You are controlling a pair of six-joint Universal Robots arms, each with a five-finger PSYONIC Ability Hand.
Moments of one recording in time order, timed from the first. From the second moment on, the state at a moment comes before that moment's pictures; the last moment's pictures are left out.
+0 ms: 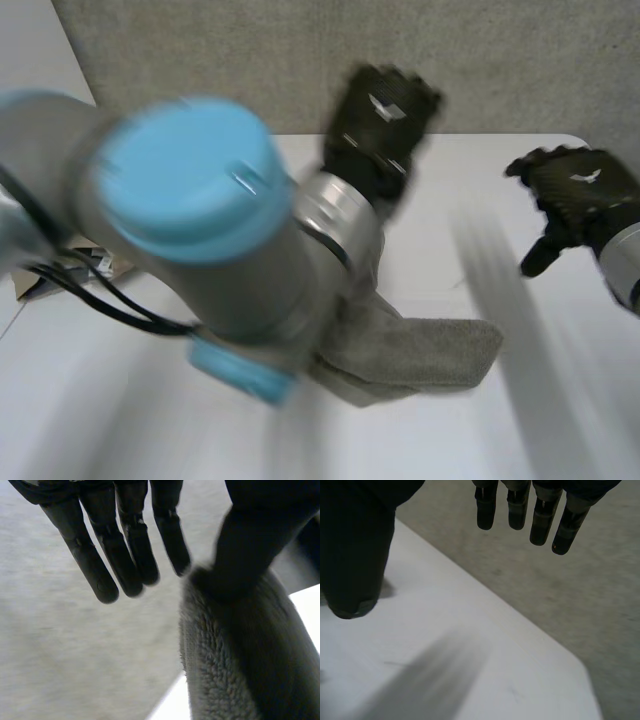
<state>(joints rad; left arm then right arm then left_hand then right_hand) 3.78 -2.13 -1.01 3.31 -1.67 3.53 1.77 -1.53 1.67 0.04 1.45 2.78 0.82 0.86 0.86 0.88 0.70 0.19 0.21 0.21 0.23 0.06</state>
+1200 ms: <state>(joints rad) 4.24 -2.01 -1.43 3.26 -1.46 3.35 1.96 -1.09 1.52 -0.01 1.38 2.91 0.19 0.21 0.21 0.20 0.05 0.97 1.17 1.18 1.18 0.98</state>
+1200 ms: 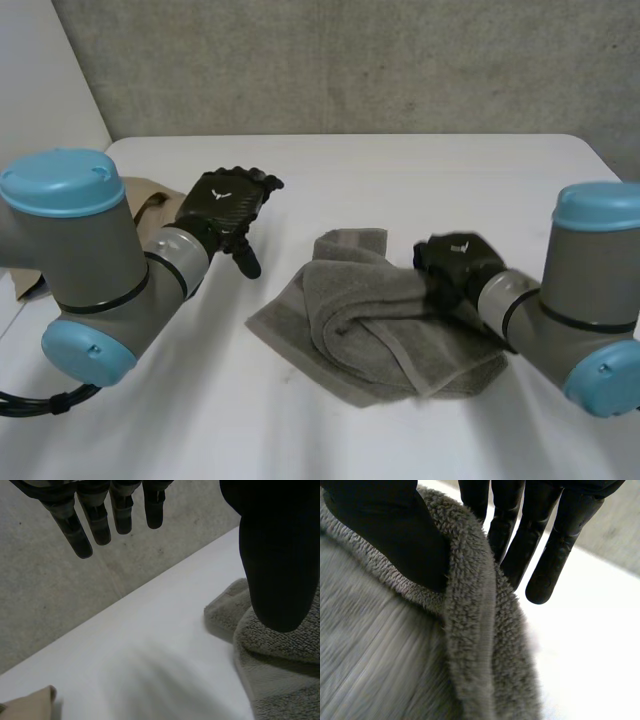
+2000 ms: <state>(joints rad) 4.13 -2.17 -1.28 3.08 -1.39 3.10 1.95 -1.58 1.29 0.29 1.32 2.50 0.36 0.37 0.36 0.37 0.20 0.97 1.17 1.18 1.18 0.99</state>
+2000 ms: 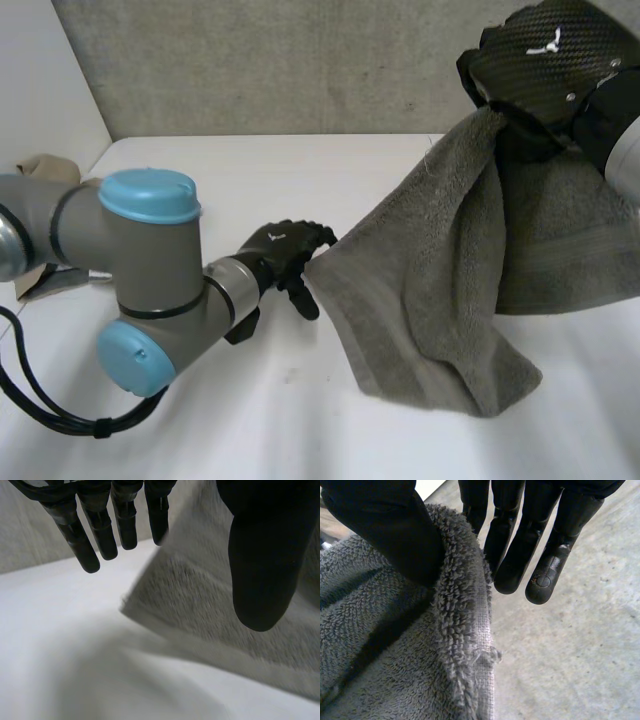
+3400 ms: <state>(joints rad) 4.23 -1.68 -1.42 3.12 -1.47 3.32 1.83 -1.44 1.24 0.57 1.33 2.31 1.13 1.19 1.19 1.20 0.98 0.97 1.17 1.18 1.19 0.98</state>
